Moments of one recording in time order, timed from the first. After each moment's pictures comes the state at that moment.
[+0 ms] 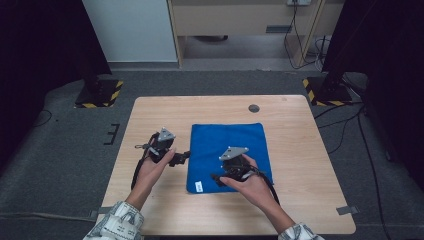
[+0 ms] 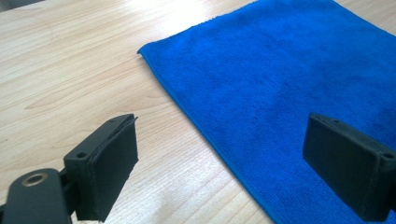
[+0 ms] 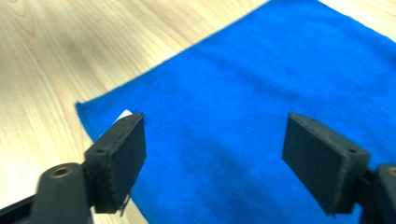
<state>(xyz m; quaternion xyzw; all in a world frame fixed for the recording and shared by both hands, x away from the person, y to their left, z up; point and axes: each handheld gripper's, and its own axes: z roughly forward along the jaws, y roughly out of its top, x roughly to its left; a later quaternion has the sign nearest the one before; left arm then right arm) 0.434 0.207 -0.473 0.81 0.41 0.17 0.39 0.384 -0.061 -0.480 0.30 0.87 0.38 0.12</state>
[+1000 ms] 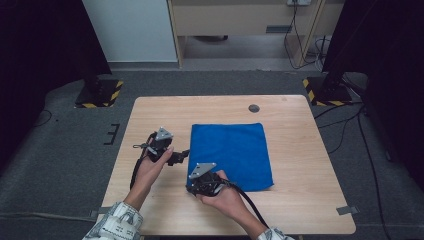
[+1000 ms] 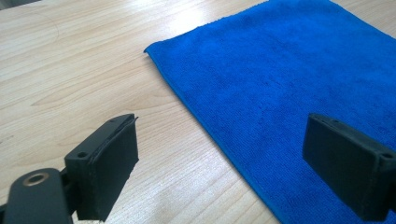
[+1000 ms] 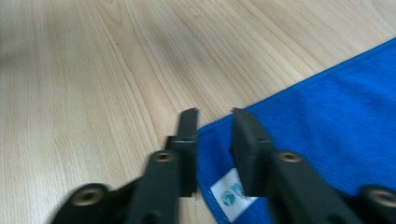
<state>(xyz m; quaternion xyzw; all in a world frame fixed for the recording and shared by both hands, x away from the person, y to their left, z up) 0.436 0.212 -0.475 0.80 0.42 0.17 0.39 0.355 0.017 -0.509 0.22 0.89 0.39 0.07</state>
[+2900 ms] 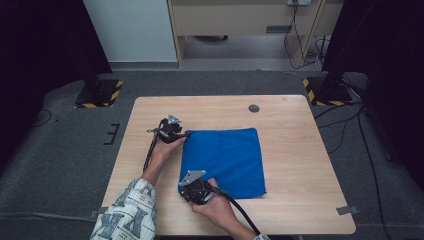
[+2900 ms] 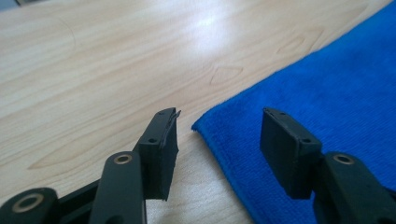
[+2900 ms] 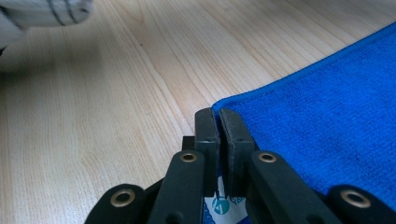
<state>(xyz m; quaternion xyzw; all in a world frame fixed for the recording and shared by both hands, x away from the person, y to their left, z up) 0.534 0.201 -0.523 0.80 0.43 0.19 0.36 0.337 0.043 -0.521 0.24 0.89 0.39 0.06</state>
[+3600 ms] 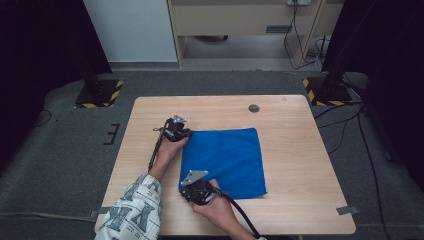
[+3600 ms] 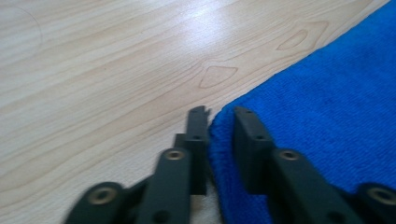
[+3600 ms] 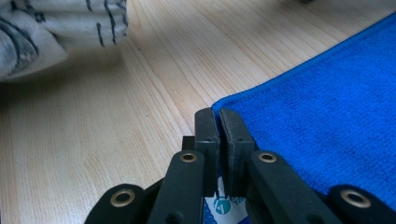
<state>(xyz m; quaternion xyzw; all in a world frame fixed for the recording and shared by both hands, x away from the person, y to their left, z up) 0.544 0.190 -0.534 0.80 0.44 0.16 0.38 0.335 0.040 -0.520 0.25 0.88 0.40 0.06</state>
